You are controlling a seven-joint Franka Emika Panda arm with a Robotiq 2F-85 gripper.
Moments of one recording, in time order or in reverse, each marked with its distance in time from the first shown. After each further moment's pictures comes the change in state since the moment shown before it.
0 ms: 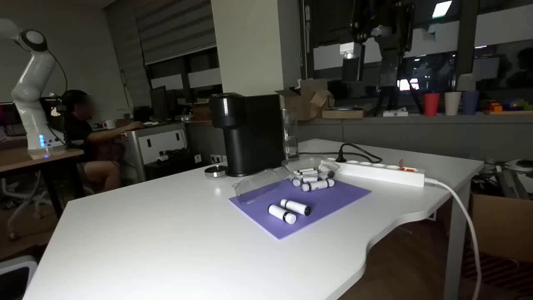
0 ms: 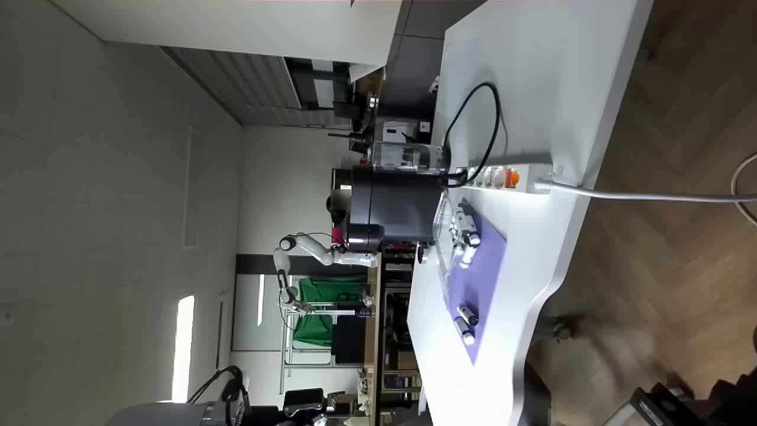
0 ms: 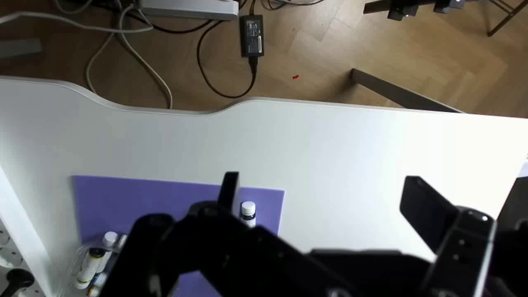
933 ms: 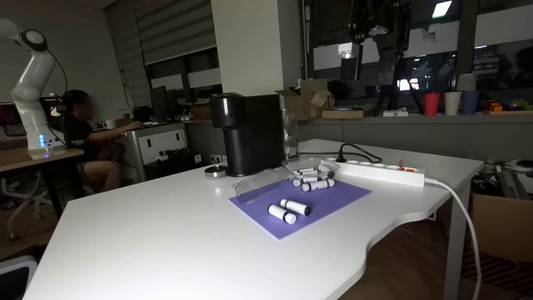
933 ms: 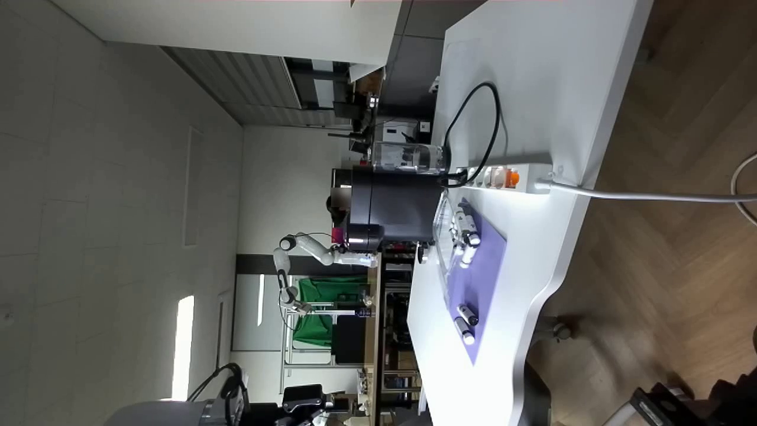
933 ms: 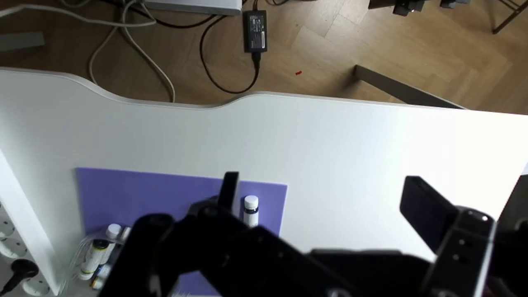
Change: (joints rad) arm -0.007 0.010 -0.001 0.007 -0.008 0.017 -0.011
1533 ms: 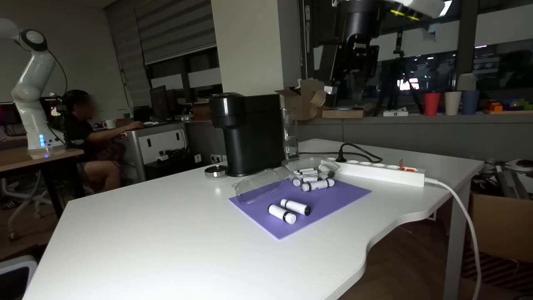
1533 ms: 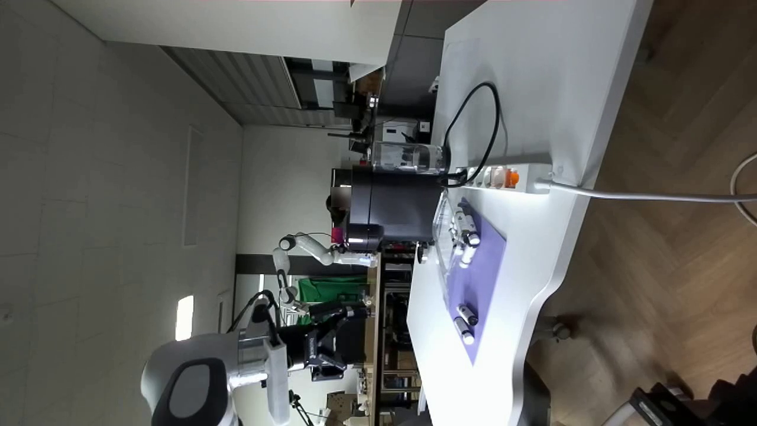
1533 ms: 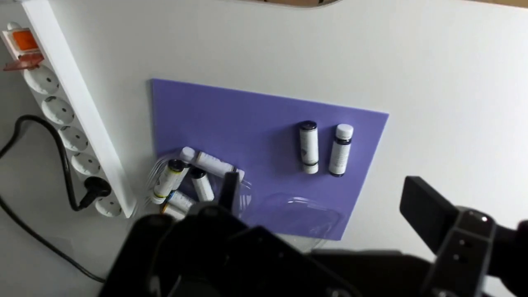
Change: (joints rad) arm -0.092 0.365 -0.084 0.138 -0.095 0.382 -0.135
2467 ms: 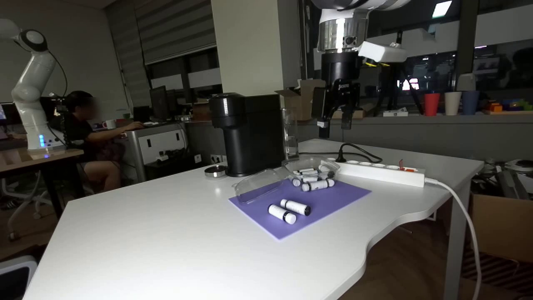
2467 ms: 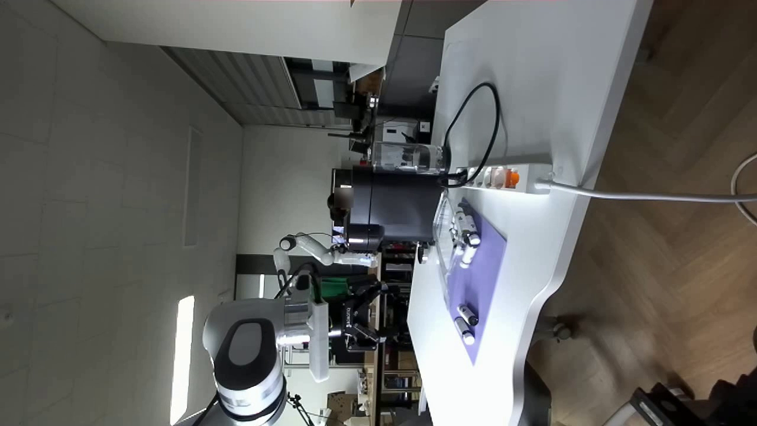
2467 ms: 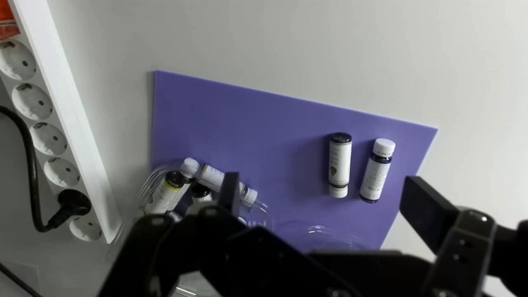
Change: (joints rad) arm -0.016 0.312 -0.007 0.177 0.022 0.044 -0.095
